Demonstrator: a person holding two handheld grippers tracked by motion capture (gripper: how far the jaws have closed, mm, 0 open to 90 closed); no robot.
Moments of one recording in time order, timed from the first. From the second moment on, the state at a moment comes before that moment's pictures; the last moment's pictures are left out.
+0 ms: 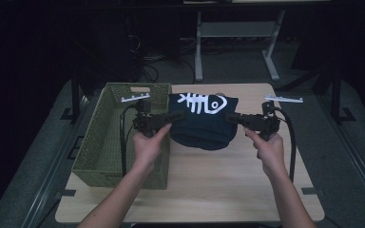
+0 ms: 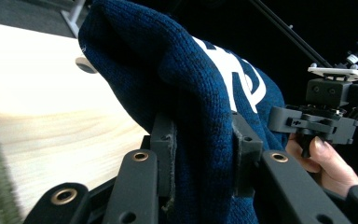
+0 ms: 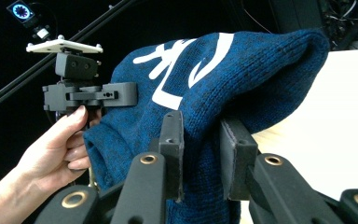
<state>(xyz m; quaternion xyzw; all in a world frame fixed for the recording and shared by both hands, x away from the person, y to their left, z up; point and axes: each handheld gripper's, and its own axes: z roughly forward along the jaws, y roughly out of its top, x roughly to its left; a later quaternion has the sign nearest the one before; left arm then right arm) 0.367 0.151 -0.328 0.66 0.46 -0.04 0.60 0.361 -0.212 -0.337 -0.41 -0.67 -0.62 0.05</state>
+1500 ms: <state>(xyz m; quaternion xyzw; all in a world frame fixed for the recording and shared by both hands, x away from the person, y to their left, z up) 0.356 0.281 -0.323 0.61 0.53 0.02 0.58 0.395 -0.061 -0.330 -0.38 -0.71 -0.58 0.06</state>
